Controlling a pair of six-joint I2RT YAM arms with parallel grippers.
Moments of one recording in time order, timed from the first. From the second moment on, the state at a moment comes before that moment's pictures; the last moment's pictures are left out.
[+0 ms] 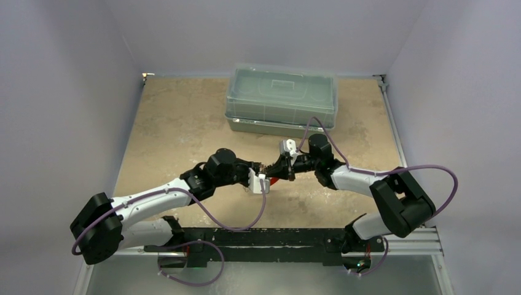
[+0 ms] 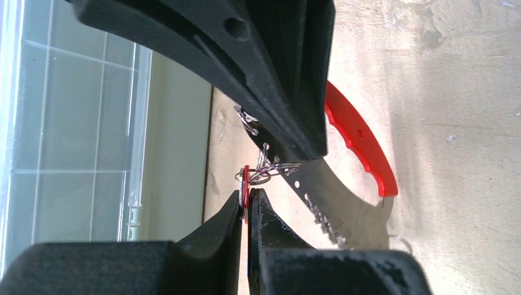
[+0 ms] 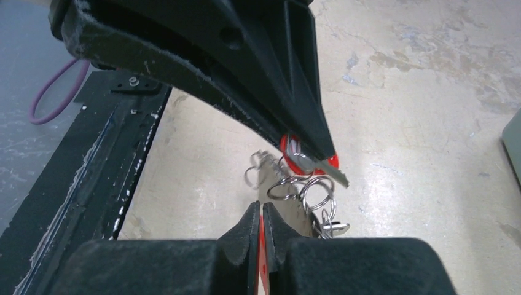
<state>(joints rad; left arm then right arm) -0.88 1.14 0.60 0.09 0.21 0.93 0.55 1.44 0.53 0.59 -1.04 -0.24</state>
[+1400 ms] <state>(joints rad) -0.87 1.15 0.62 0.06 0.21 0.90 0.56 1.45 0.53 0.66 -0.96 -0.18</state>
